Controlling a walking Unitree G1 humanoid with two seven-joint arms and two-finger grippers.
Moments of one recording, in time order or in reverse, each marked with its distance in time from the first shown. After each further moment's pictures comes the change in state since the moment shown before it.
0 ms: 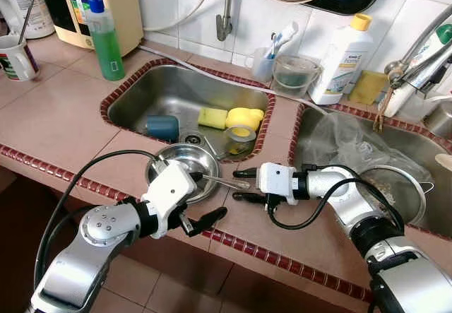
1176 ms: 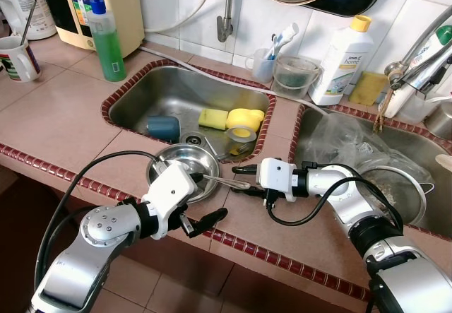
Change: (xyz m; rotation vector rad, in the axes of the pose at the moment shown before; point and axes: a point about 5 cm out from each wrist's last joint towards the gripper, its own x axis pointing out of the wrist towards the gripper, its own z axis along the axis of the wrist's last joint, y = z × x) left arm 0.000 -0.001 -0.001 -0.003 0.001 -0.005; right arm 0.001 -0.004 0.003 0.016 -0.031 -0.045
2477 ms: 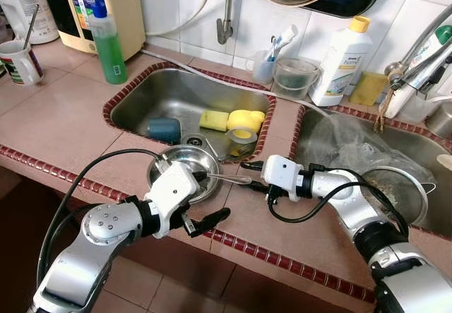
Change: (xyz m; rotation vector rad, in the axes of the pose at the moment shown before) left arm 0.001 -0.001 0.003 0.014 -0.013 -0.022; right arm -0.007 -0.001 -0.009 0.049 0.039 -0.118
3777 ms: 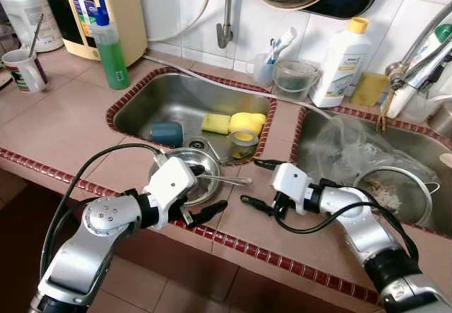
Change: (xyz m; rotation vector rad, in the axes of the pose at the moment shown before) left arm 0.005 0.012 -0.001 0.025 -0.023 0.009; right arm -0.014 0.021 -0.008 0.110 0.007 -0.084
